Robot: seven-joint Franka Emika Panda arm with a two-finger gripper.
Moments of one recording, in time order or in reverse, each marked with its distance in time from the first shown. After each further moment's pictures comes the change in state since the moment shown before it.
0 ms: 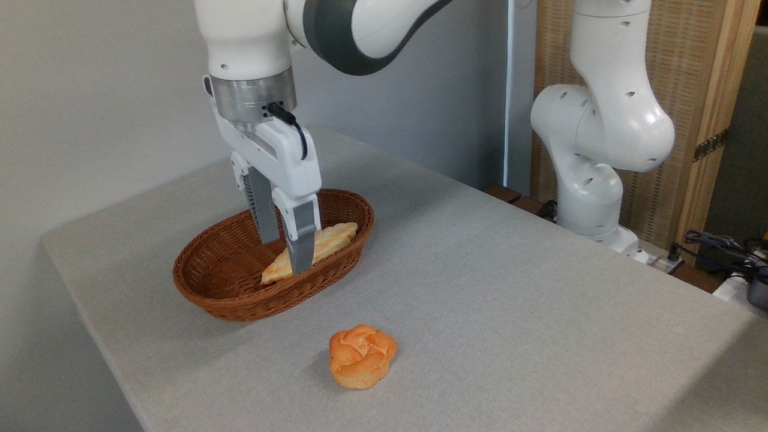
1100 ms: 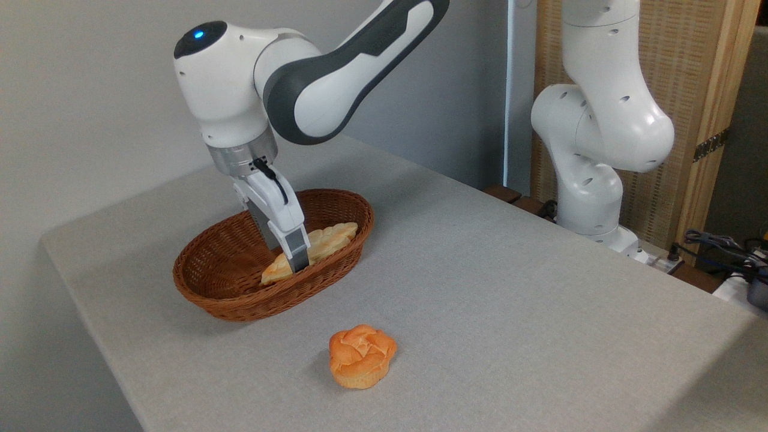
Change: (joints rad) arm -0.014 0.140 -0.164 -0.070 -0.068 0.062 -0.140
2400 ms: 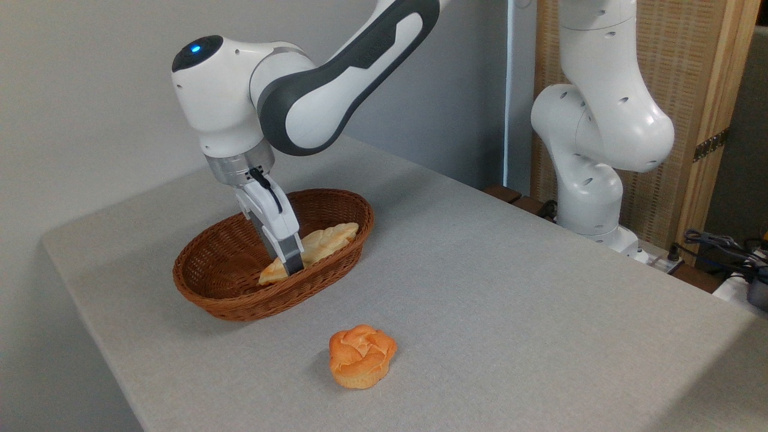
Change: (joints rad) arm 0.001 0.030 -0.023 0.001 0.027 0.024 0.000
